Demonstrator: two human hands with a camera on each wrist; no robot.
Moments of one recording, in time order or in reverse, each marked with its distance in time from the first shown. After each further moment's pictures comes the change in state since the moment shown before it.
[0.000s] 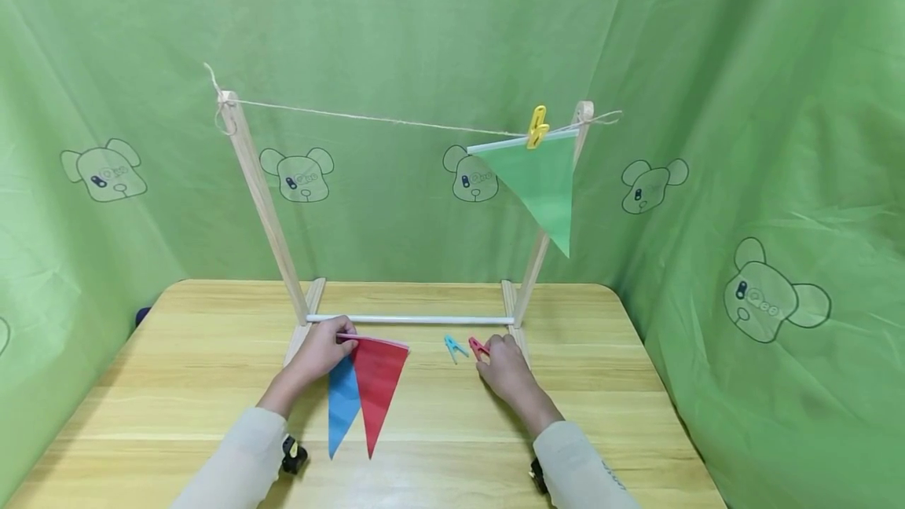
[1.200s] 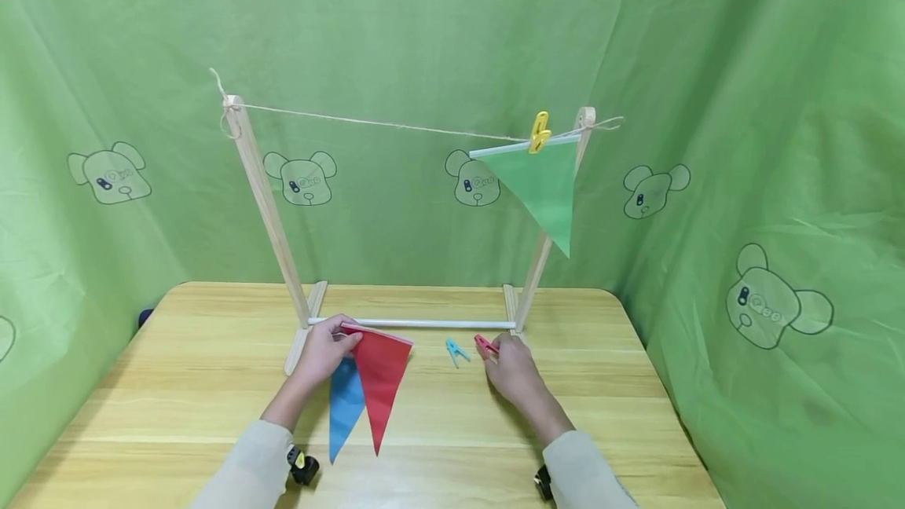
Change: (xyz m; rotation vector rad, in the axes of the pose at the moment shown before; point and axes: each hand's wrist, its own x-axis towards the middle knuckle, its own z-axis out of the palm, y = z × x) left_hand -0.006 0.015 0.007 -0.453 0.123 -0.142; right_hand -0.003 0.000 -0.014 0.094 0.039 0.024
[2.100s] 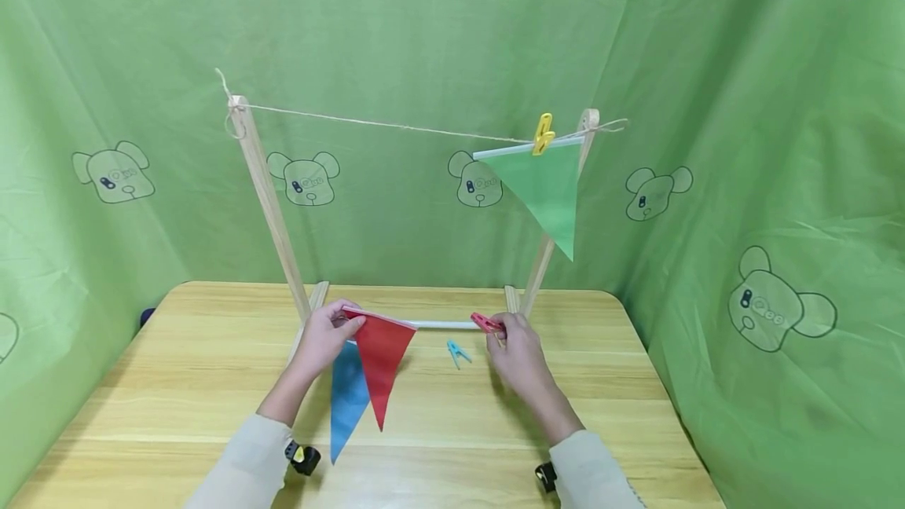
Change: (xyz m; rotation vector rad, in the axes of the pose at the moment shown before) left_hand 0.003 0.039 -0.008 -0.044 0.018 0.078; right_hand -0.002 -0.022 -0.028 0.101 0.197 -0.166
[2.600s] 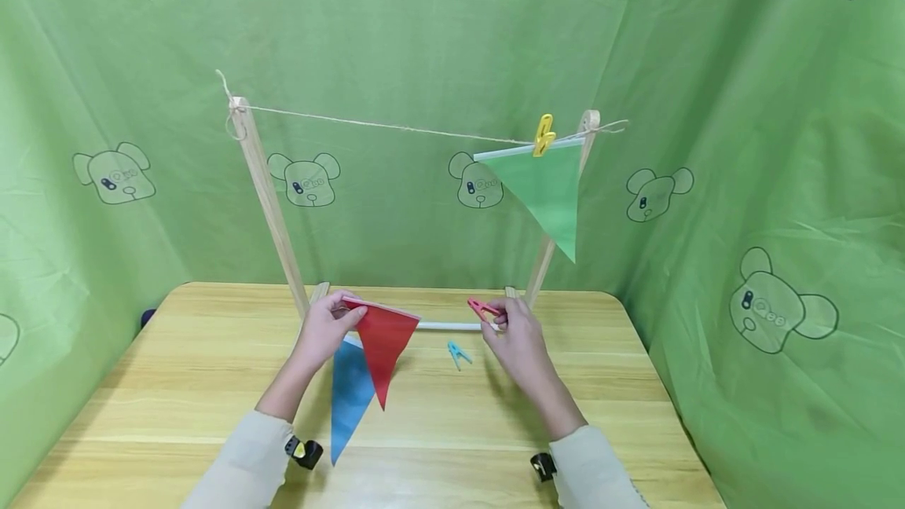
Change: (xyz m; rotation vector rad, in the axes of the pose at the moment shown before) left_hand 0.004 0.021 -0.002 0.016 0.015 0.018; right_hand 0.012 -0.027 -0.019 0.049 0.007 0.033
